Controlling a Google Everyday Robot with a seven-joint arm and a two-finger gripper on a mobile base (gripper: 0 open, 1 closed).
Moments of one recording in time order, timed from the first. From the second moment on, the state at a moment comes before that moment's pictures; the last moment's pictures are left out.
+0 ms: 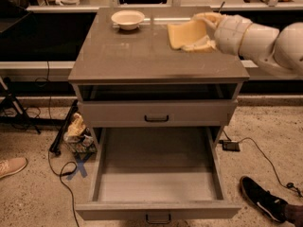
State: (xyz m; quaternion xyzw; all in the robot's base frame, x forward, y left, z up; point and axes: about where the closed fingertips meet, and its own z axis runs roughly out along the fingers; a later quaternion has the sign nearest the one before) arm 0.705 -0.133 0.971 -0.54 0.46 0.00 0.70
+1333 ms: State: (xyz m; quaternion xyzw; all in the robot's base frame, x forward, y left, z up) arm 0.834 -0.082 0.924 -0.50 0.57 0.03 0.65
